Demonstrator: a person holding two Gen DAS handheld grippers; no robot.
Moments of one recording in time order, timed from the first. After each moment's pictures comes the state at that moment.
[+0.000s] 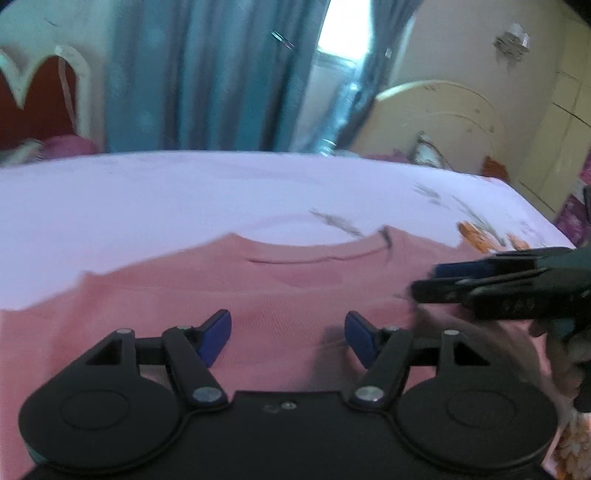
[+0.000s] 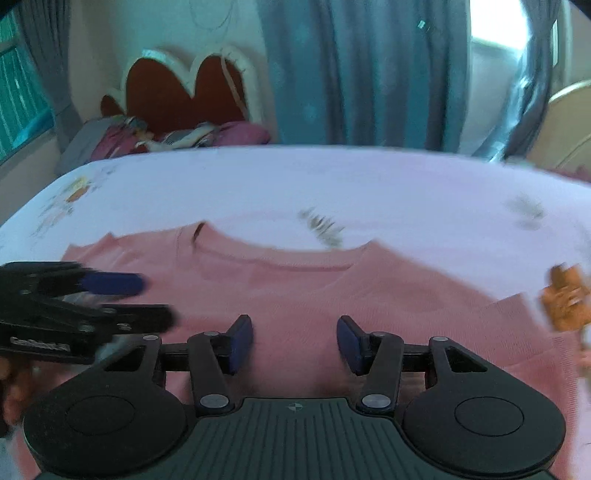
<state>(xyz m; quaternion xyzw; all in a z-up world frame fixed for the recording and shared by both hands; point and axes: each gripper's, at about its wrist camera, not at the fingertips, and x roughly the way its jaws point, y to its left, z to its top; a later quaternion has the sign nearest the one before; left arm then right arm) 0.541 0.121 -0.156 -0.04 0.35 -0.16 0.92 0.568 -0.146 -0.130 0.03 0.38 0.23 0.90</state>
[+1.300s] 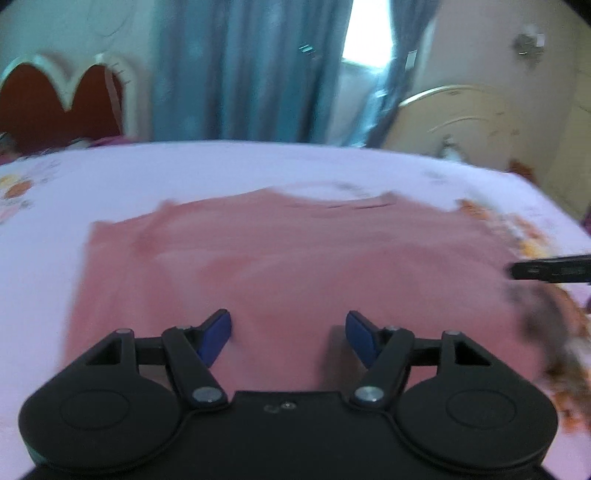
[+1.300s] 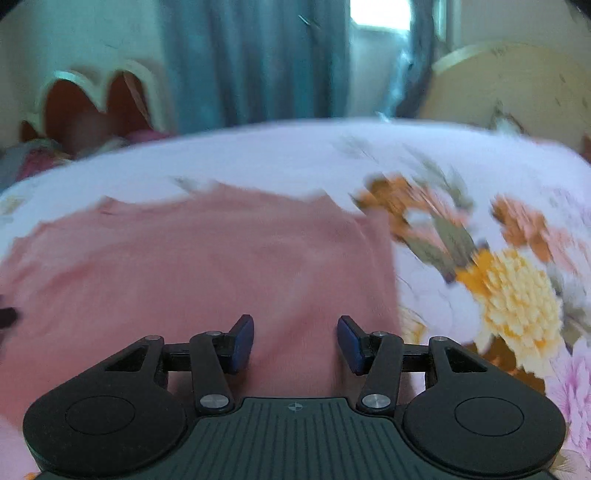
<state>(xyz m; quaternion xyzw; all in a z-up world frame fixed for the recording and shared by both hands) 0.432 0.128 -0.152 -0.01 0.34 -0.12 0.93 0.462 -0.222 -0.118 0.04 0.37 0.13 0.92</state>
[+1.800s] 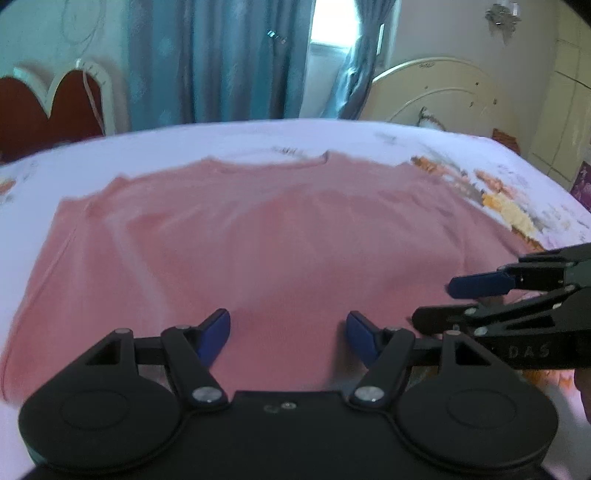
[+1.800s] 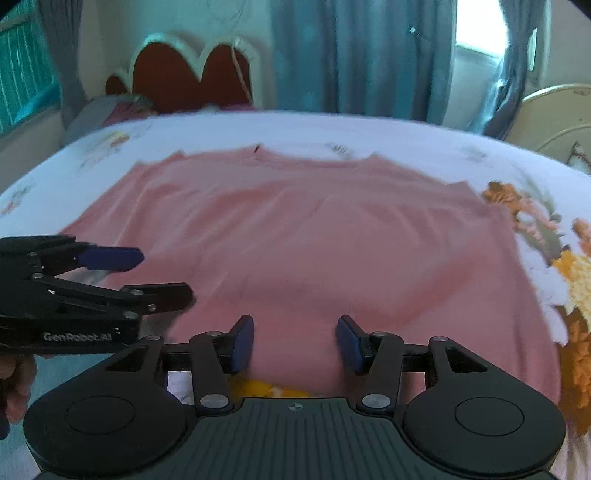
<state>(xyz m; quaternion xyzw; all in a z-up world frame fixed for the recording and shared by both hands) 0.388 0.082 -0.168 0.01 0.37 -0.12 0.92 0.397 -0.143 -0.132 -0.02 0.41 0.22 0.88</state>
